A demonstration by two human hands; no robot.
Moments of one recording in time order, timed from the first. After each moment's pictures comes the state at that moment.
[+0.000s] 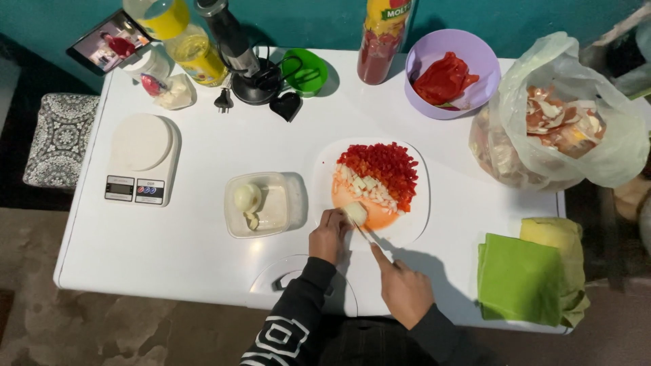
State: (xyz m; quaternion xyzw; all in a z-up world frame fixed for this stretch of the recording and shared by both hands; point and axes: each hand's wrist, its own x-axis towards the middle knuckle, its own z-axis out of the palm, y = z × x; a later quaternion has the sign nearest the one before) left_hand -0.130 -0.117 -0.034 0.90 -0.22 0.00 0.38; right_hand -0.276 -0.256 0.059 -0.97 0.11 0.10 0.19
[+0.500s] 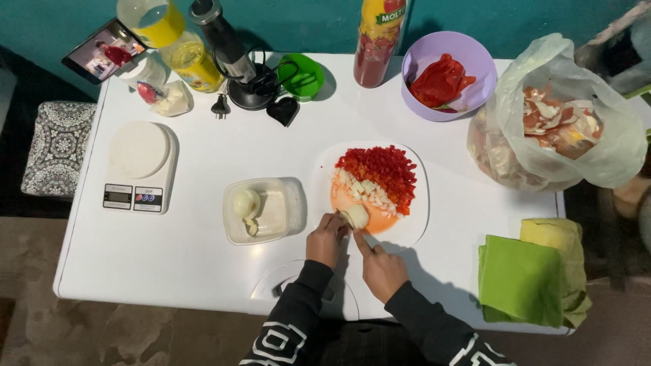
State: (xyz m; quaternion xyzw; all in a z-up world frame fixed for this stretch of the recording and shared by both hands) left_hand -0.122 -0.114 -0.015 0.89 -0.24 -0.01 0.39; right_hand -0.232 -0.248 0.012 -0.98 0.08 0.09 0.19
